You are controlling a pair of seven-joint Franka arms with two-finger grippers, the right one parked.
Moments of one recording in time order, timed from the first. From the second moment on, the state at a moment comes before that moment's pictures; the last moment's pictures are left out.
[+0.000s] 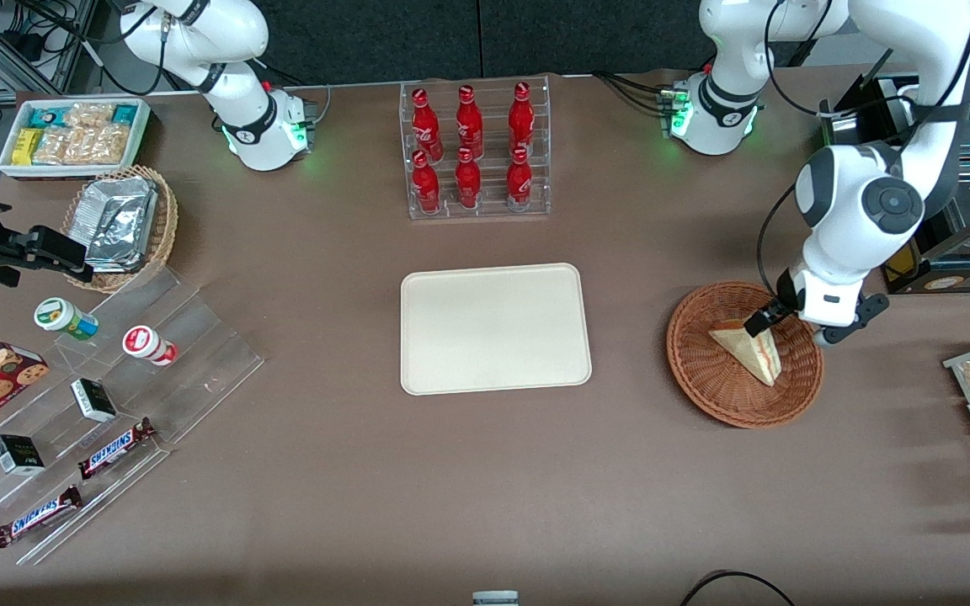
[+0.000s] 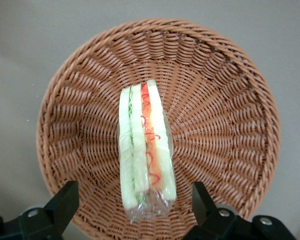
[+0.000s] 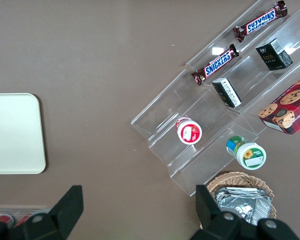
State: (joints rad) arm -0.04 0.11 -0.03 -2.33 0.03 2.49 -0.65
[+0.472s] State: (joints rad) arm -0.04 0.20 -0.03 -2.33 0.03 2.55 -0.71
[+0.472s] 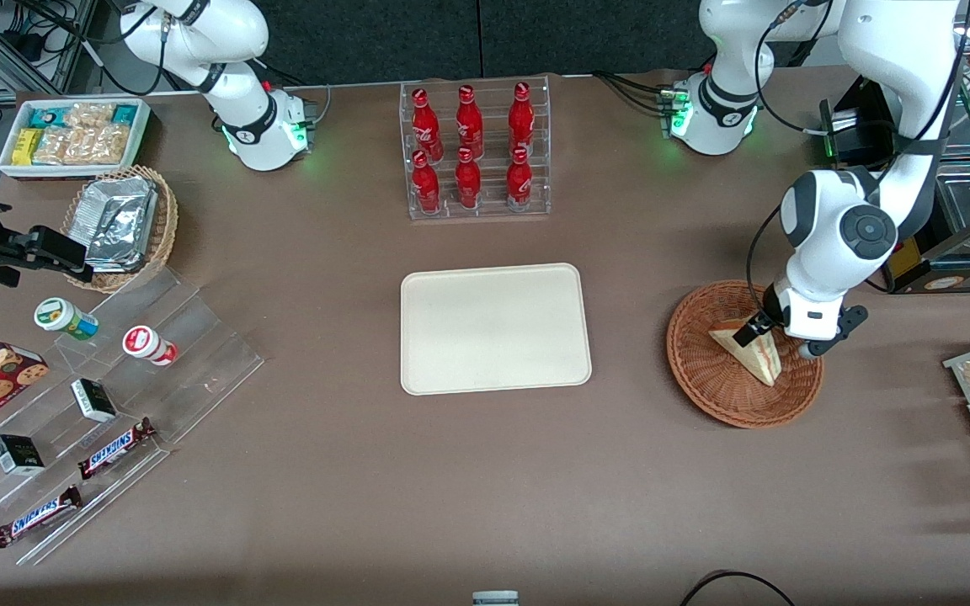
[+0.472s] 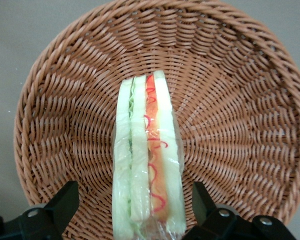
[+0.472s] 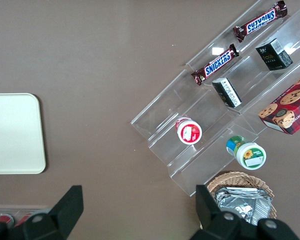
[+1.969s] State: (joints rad) arm -0.27 0.25 -0.08 -1.91 0.03 2.04 -0.80
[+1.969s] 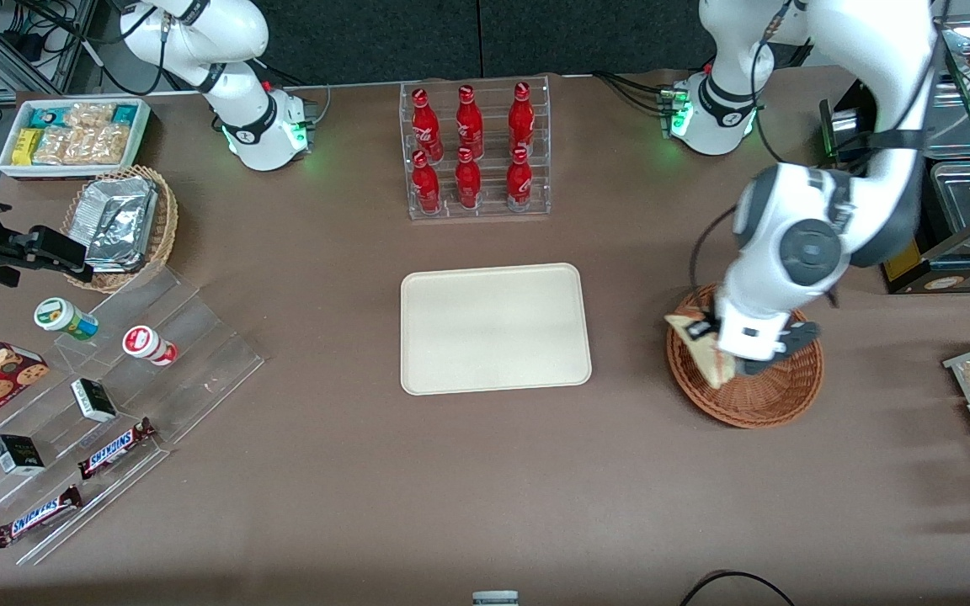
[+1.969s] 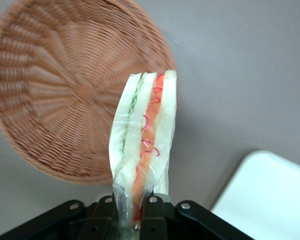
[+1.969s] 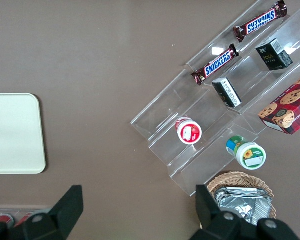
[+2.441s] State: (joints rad) arm -0.56 0.41 -0.08 -1.75 0.03 2.04 -0.85
